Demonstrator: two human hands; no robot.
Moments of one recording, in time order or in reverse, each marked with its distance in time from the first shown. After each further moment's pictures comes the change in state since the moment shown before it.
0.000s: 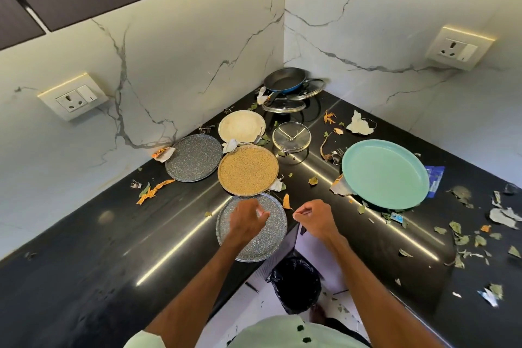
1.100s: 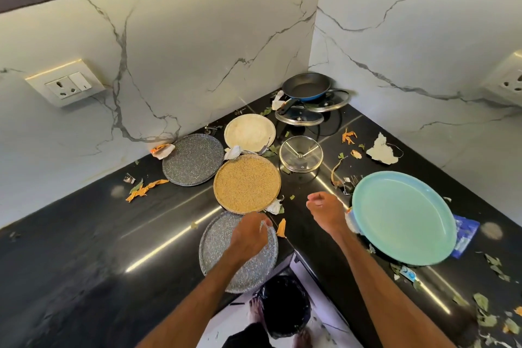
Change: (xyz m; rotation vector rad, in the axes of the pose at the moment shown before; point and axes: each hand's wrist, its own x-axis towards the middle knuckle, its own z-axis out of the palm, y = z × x) left_hand 0.051 0.014 0.045 -0.114 -0.003 -0.008; right_hand 0.125 0.004 -0.044 0.159 -0.004 0.060
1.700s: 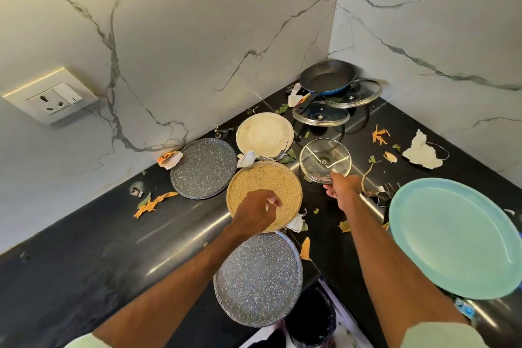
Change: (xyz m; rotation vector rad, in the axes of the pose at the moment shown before) left_hand 0.101 -0.010 -0.064 0.006 -0.062 0.097; right_hand 0.133 -0.041 0.040 0.545 0.174 0.502
